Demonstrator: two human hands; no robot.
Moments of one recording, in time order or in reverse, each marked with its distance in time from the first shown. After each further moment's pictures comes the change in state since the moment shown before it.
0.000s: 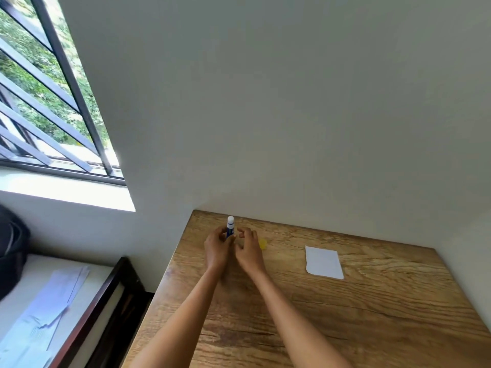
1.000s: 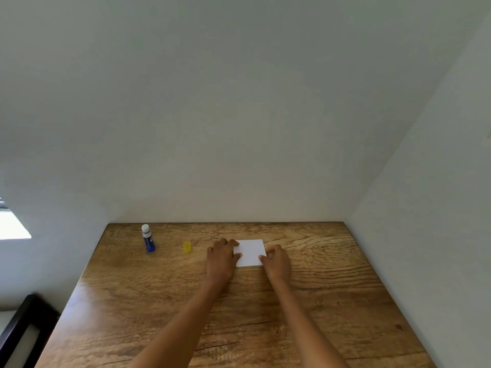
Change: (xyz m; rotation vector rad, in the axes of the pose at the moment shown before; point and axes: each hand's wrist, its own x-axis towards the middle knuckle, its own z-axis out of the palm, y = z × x) left_hand -0.077 0.051 0.154 0.630 -0.458 0.391; right_hand -0.049 0.130 -0.185 -0.133 0.376 0.459
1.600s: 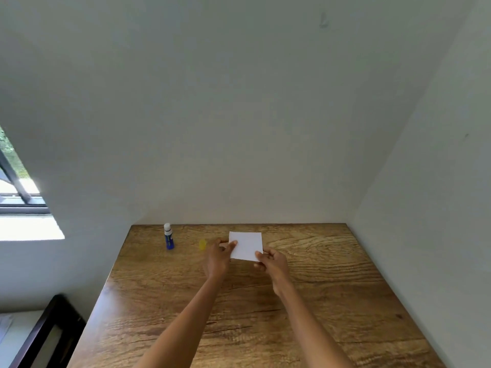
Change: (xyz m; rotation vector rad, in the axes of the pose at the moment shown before) left_hand -0.041 -0.002 -0.049 -0.653 0.224 -0.346; right_hand -0.053 -0.021 -0.007 0.793 -0.284 0.107
